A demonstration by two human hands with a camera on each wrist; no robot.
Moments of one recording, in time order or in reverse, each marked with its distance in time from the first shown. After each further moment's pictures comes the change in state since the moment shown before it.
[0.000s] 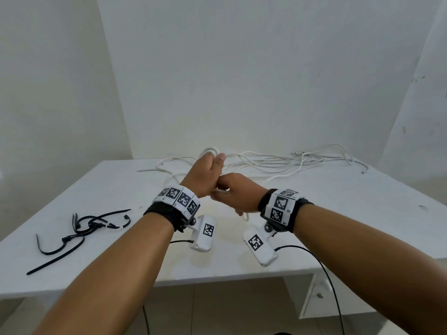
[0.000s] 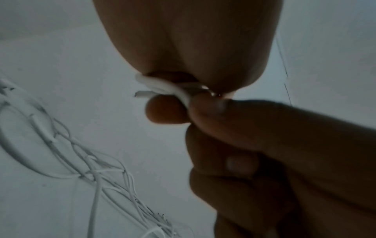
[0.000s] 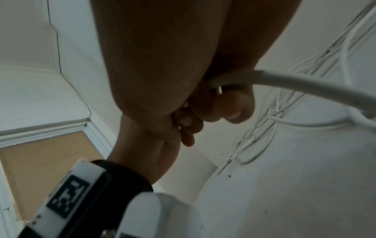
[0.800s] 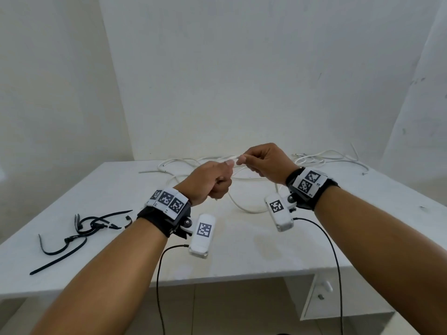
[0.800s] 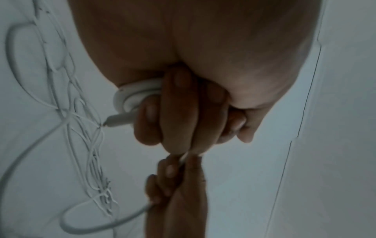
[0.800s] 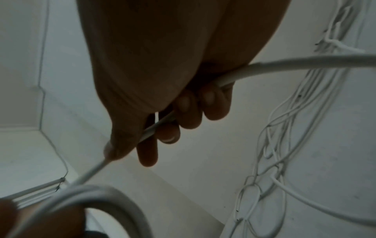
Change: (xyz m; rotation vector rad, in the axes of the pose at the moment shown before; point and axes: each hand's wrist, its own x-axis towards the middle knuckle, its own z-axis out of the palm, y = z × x) left_hand -0.017 0.015 -0.009 -0.643 -0.442 -0.071; right_hand -0.004 0.036 -0.064 0.395 0.348 0.048
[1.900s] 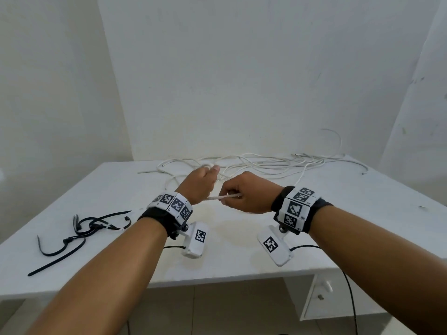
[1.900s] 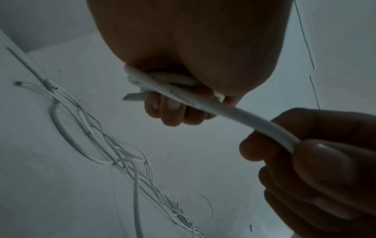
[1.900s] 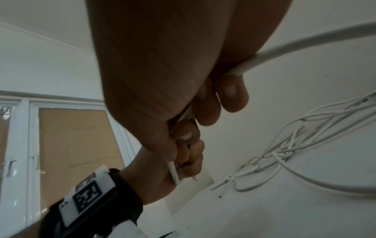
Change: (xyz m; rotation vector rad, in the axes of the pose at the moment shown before) left_hand 0.014 -0.039 -0.025 0.563 0.388 -0.085; right_hand -0.031 -0.010 0.045 -0.545 -0.339 -0.138
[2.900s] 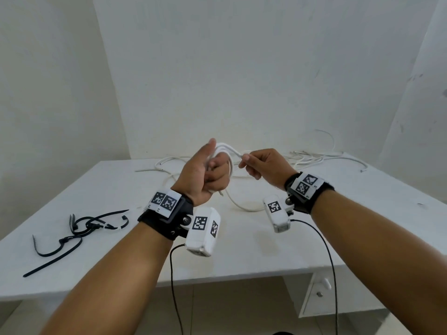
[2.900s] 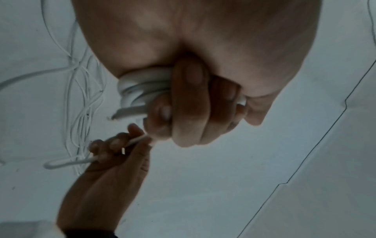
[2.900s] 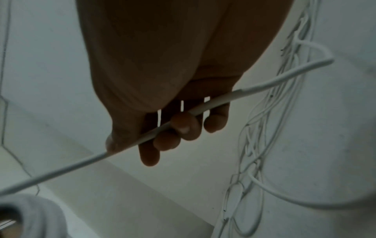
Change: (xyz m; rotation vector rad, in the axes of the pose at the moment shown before) left_hand -0.025 0.052 -0.003 -1.171 -0.443 0.061; right_hand 0.010 0.061 -0.020 0.596 0.346 0.167
